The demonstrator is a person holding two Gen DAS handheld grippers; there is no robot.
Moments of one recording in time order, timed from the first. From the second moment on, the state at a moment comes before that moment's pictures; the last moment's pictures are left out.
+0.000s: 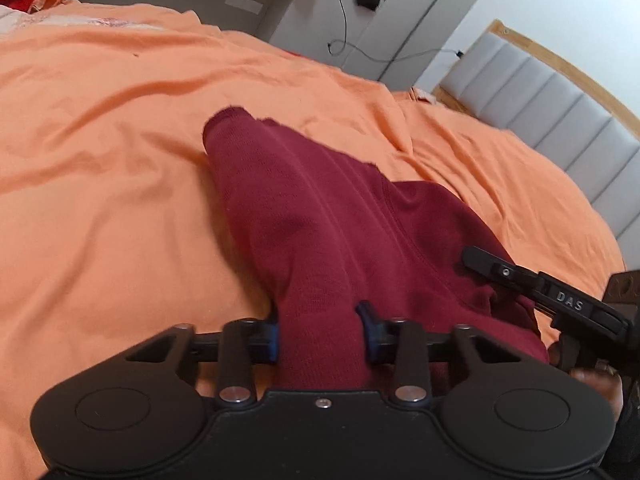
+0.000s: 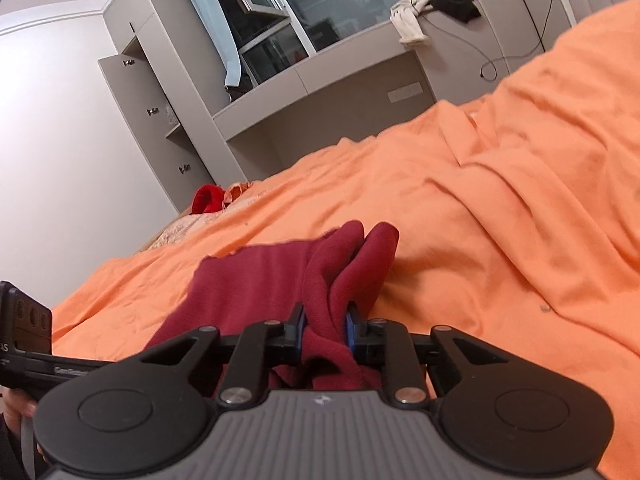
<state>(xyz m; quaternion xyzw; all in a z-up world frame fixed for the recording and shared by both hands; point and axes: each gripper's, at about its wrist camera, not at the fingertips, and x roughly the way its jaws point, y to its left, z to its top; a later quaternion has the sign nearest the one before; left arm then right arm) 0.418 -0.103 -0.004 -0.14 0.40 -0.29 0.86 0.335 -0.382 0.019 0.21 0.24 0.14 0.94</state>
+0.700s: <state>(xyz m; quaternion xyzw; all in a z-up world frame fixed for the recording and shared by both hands) 0.414 -0.059 0.053 0.01 0.26 -0.17 0.95 0.406 -0.283 0.052 0.15 0.15 0.18 0.96</state>
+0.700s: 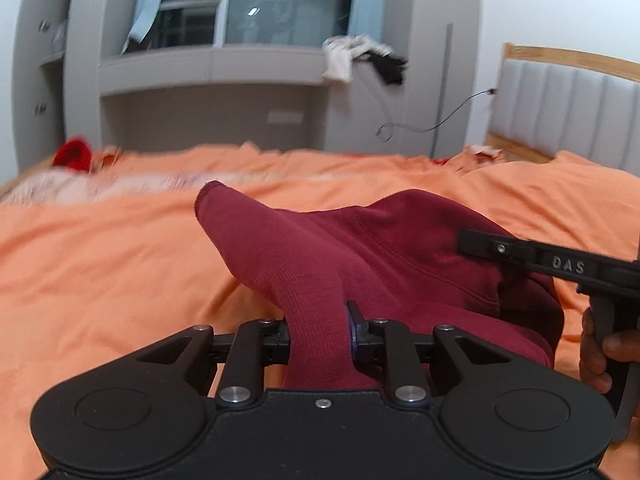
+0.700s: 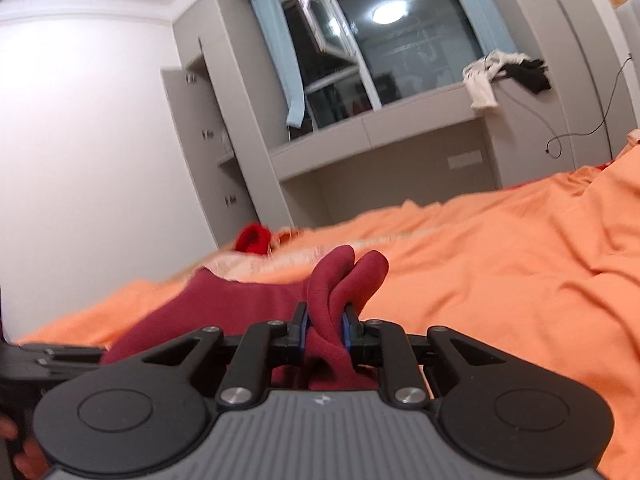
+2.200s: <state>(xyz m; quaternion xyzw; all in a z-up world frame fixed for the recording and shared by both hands) 0.306 -0.052 0.063 0.04 0.25 -0.11 0.96 0.307 -0.248 0.048 -0.01 0.18 0.12 0.98</state>
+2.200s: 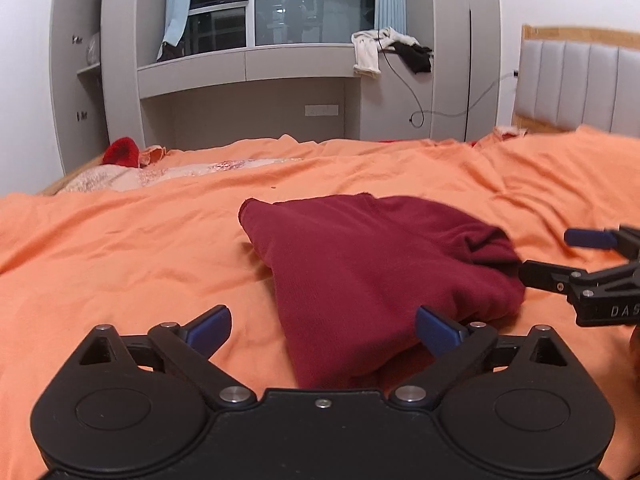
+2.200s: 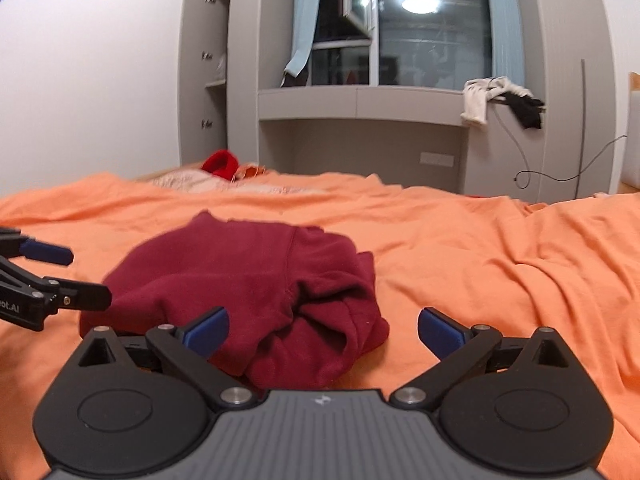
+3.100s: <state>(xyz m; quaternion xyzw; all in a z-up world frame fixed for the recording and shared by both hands) 0.125 -0.038 0.069 -0.01 0.14 -0.06 0.99 0.118 -0.267 0.061 0.04 0.06 0.06 1.00</state>
